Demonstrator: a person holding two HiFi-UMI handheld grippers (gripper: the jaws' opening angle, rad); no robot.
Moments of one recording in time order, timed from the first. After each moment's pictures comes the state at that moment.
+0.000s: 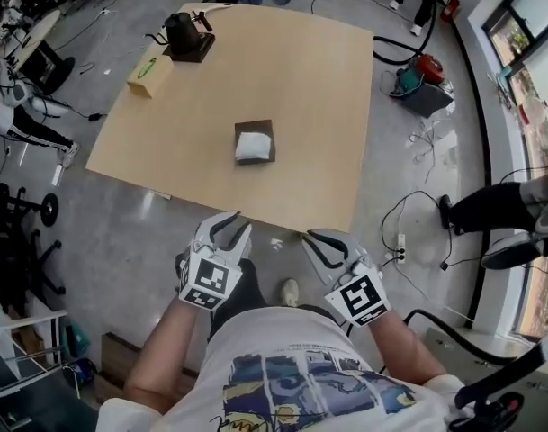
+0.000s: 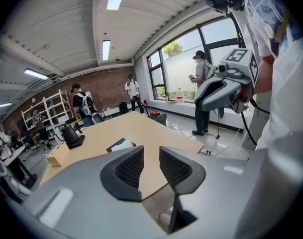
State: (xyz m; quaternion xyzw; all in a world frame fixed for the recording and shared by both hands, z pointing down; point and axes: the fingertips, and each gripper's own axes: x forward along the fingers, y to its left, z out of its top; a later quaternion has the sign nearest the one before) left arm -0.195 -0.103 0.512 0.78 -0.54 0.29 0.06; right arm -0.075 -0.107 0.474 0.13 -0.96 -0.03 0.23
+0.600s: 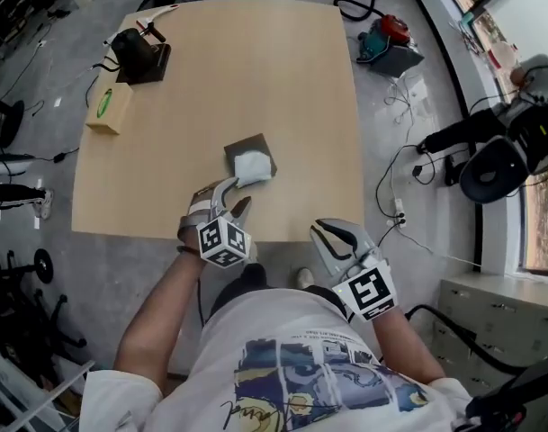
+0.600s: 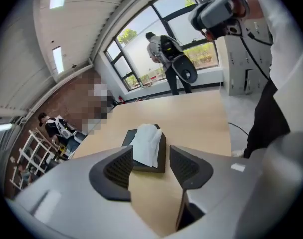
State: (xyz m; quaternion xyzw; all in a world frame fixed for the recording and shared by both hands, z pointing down) left arm -0.276 -0.251 0.607 0.80 -0.39 0.45 -0.08; right arm -0.141 -0.184 0.467 0.27 -0.93 0.03 0.26
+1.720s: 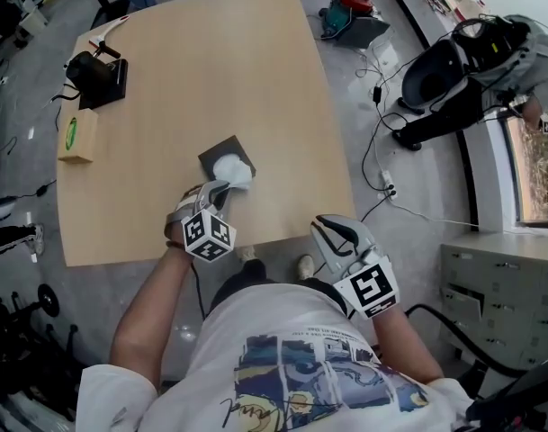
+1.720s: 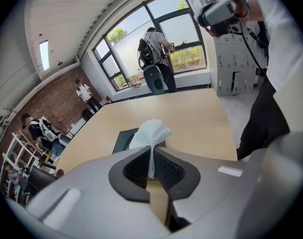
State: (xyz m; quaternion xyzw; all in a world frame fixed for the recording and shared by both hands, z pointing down) left arm -0.258 -0.275 0.625 0.84 -0.31 0.45 -0.06; right arm -0.106 -0.189 0.467 0.35 -0.89 0.08 0.28
